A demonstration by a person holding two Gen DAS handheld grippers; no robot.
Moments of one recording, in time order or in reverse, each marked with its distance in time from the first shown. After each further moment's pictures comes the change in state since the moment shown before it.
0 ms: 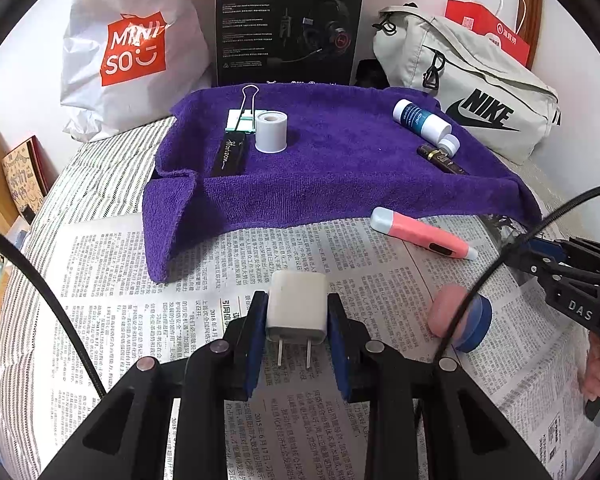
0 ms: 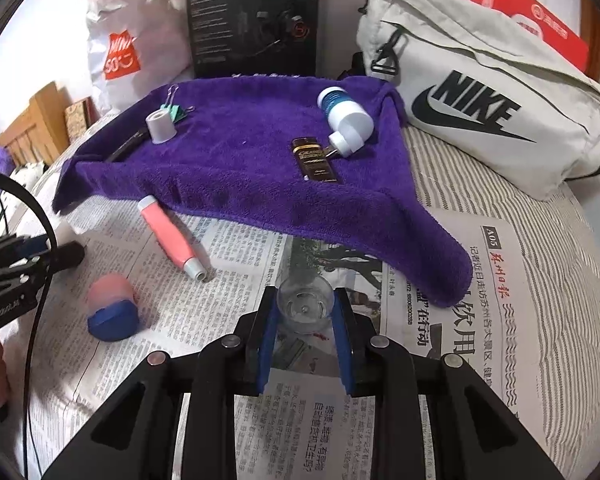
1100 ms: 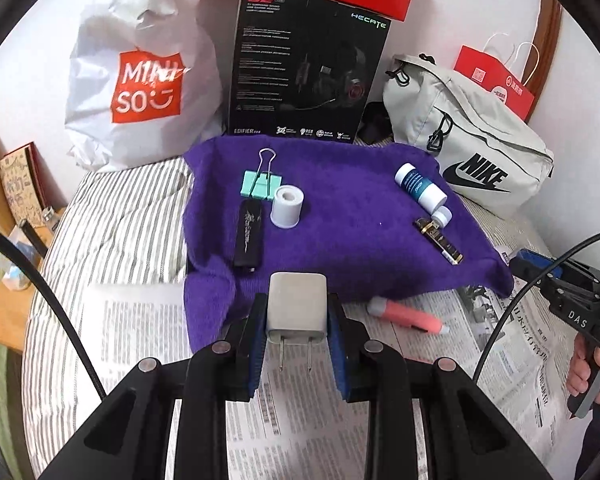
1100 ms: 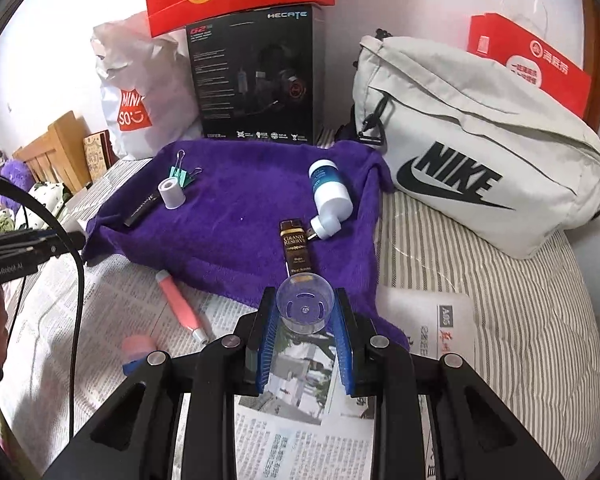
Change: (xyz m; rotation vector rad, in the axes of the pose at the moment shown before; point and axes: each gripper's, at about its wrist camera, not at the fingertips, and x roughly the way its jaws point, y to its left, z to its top) left arm -0.029 0.030 0.064 -0.067 -0.013 -0.073; right arm -0.040 -0.028 0.047 -0.018 -0.101 0.056
